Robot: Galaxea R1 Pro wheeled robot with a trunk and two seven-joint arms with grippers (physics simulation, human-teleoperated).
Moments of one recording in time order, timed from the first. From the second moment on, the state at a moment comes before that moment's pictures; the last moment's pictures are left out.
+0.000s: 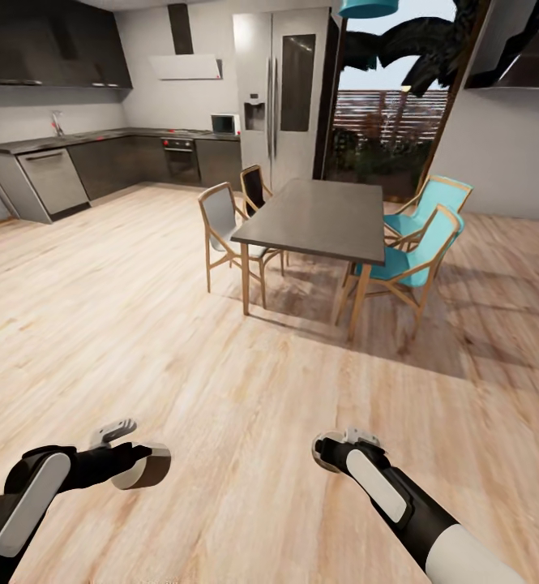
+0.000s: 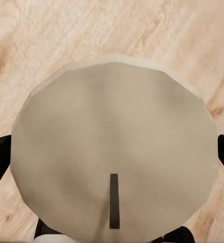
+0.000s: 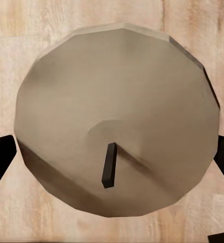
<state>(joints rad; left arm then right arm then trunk) -0.33 0.32 0.02 -1.35 0.83 0.98 0.24 -0.58 -0.10 0.57 -0.92 -1.08 0.39 -0.58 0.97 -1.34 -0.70</state>
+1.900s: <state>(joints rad) -0.32 0.34 0.09 -1.35 0.83 0.98 0.23 -0.58 -0.10 0.57 -0.92 -1.08 0.39 -0.58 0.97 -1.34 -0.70</state>
